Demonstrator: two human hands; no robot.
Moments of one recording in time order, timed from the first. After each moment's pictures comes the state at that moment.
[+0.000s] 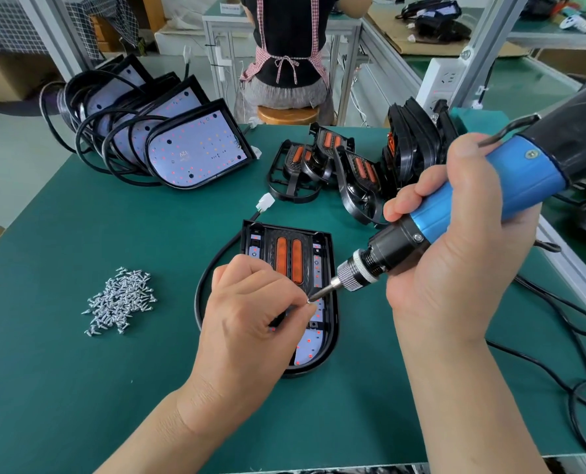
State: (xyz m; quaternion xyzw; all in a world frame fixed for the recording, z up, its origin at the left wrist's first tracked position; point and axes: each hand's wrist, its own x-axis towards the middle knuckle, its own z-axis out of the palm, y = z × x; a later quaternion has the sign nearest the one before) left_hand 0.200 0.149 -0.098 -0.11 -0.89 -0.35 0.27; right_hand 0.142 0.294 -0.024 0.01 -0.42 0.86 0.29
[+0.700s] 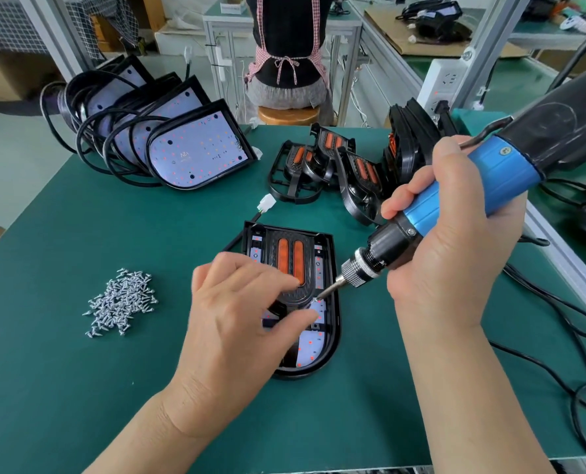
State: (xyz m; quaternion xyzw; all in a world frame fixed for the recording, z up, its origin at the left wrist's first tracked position) left_hand 0.196 0.136 -0.101 -0.10 -0.91 -0.30 0.28; right_hand 0.129 0.296 -0.031 0.00 -0.44 0.85 0.28
